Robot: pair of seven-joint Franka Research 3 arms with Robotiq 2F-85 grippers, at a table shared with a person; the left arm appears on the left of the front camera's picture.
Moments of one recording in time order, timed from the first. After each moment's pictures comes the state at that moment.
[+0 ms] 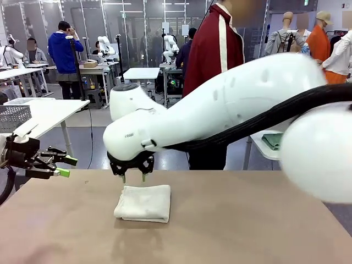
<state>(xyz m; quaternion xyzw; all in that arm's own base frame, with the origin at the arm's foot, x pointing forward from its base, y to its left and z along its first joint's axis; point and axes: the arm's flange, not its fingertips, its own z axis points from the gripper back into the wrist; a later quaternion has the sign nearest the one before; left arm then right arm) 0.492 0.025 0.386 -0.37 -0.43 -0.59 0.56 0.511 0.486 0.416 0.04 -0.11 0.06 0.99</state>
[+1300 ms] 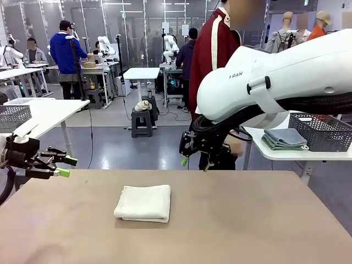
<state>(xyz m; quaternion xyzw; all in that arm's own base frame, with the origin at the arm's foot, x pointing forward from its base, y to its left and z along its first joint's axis) 0.492 0.025 0.386 -0.37 -0.43 -0.59 0.56 0.445 0.256 0.495 0.17 -0.10 0.00 0.98</state>
